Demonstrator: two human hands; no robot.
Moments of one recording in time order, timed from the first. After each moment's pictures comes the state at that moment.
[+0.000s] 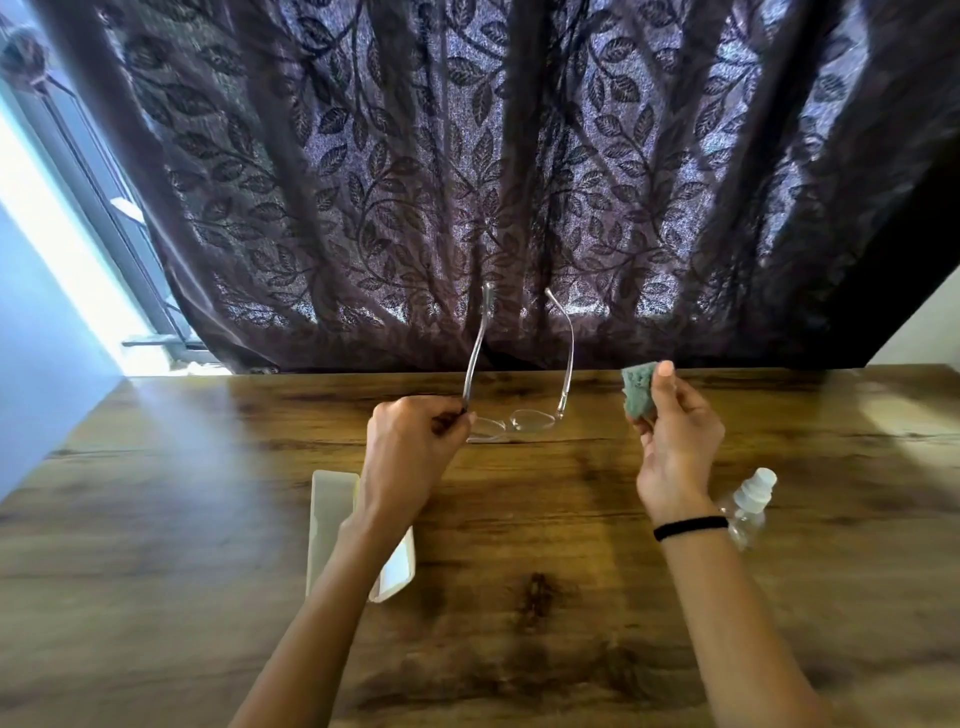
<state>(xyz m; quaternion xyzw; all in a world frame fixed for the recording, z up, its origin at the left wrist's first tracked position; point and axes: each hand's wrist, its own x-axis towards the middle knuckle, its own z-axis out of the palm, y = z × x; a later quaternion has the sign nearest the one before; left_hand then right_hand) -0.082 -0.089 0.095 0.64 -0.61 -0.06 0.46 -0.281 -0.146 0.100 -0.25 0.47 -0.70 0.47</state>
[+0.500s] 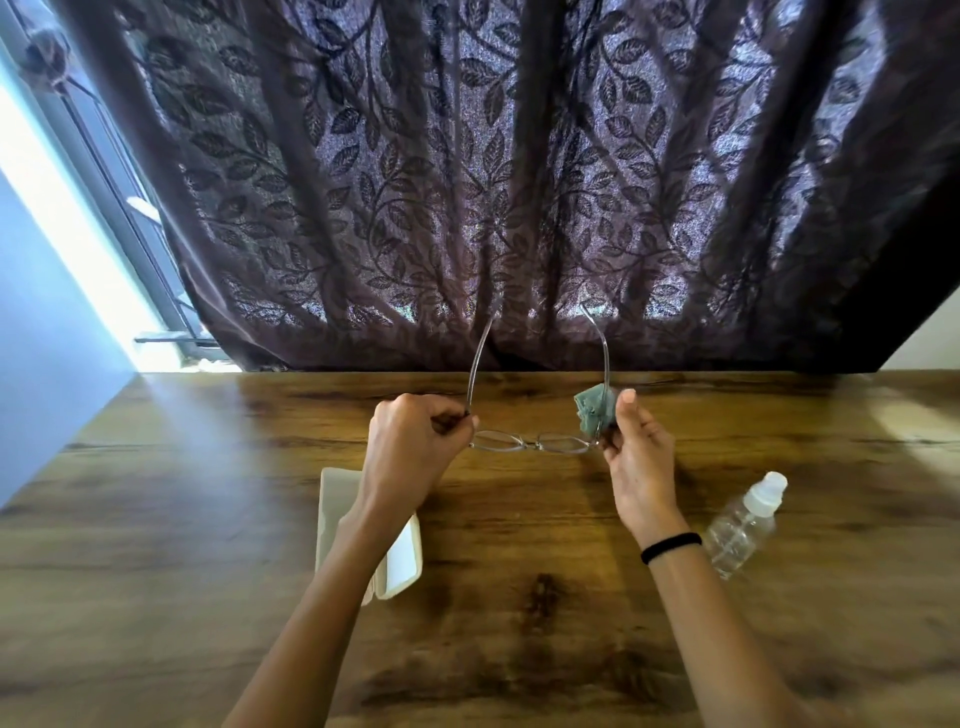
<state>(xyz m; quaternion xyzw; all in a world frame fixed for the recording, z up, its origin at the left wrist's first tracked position) -0.076 -0.086 0.098 0.65 -0.61 -0.10 0.45 -0.271 -0.148 0.060 -0.35 0.41 -0.62 0.57</state>
